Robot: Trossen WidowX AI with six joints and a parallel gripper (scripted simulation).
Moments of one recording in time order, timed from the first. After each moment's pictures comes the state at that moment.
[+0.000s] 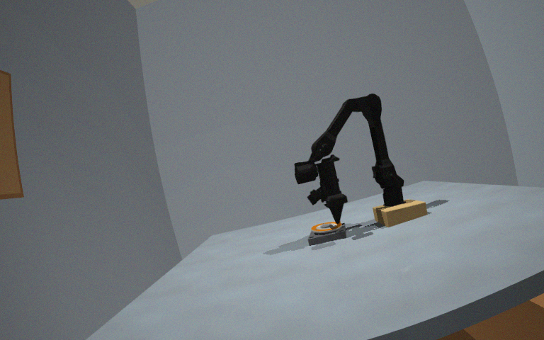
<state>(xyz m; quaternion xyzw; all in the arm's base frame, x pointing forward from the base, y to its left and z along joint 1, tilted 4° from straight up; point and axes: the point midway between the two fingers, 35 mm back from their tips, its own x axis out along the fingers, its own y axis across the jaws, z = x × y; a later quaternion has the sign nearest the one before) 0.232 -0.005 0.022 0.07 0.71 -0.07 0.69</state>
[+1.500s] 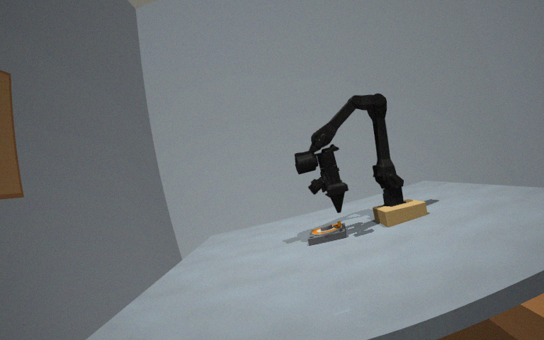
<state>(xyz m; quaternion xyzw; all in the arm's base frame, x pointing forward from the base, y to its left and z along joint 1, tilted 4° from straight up) 0.219 -0.013 0.056 0.07 0.72 -0.07 0.69</state>
